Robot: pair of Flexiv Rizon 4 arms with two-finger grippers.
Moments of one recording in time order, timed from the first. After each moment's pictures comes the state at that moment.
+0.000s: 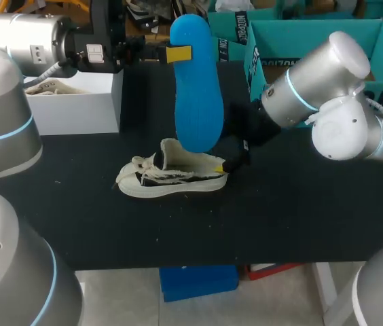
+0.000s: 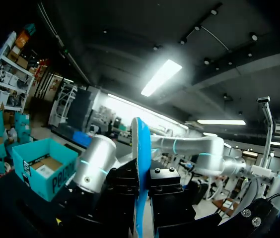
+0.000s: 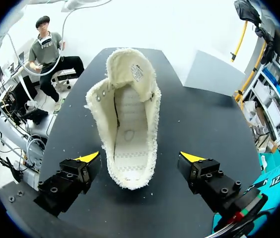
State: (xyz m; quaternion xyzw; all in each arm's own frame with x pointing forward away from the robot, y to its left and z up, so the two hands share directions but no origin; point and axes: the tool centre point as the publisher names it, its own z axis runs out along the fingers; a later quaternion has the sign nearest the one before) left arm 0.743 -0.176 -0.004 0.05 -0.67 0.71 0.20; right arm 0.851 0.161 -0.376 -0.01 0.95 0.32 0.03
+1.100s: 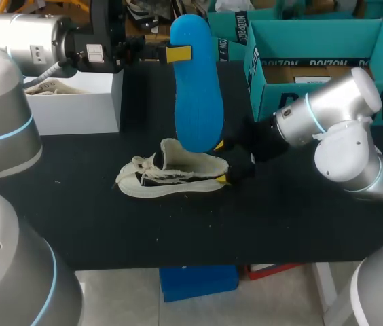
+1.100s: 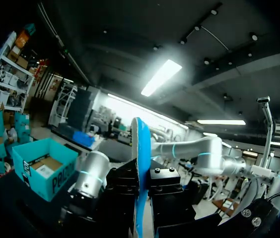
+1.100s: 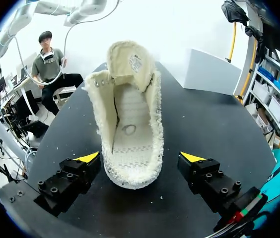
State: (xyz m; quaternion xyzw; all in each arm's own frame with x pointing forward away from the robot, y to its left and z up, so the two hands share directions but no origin) left arm 0.743 -0.176 -0.004 0.05 -0.67 0.71 0.20; right arm 0.848 0.157 -0.415 0.01 0.91 0.41 0.01
